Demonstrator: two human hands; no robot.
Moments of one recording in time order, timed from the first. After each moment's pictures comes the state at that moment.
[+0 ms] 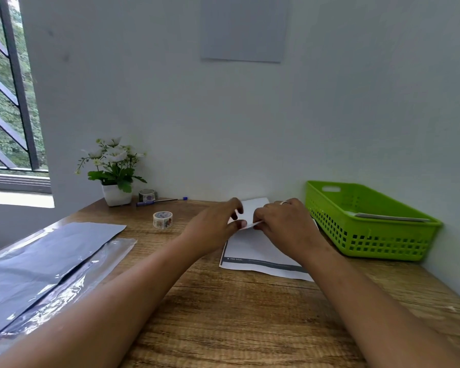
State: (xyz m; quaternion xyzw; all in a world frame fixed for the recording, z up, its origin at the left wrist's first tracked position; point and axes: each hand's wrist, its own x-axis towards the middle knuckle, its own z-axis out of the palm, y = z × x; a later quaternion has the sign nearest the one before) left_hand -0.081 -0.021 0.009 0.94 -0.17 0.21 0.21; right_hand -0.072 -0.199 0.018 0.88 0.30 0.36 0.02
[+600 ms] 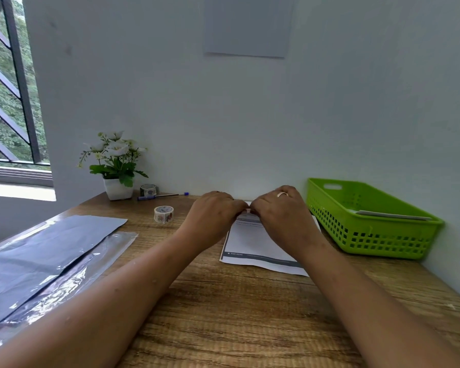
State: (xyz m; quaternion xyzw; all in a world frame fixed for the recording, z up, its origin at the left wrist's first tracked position) left_hand -0.080 -0.017 0.010 0.88 -0.25 0.39 0.01; right_hand -0.068 -0.194 0.016 0.78 0.33 0.52 0.08
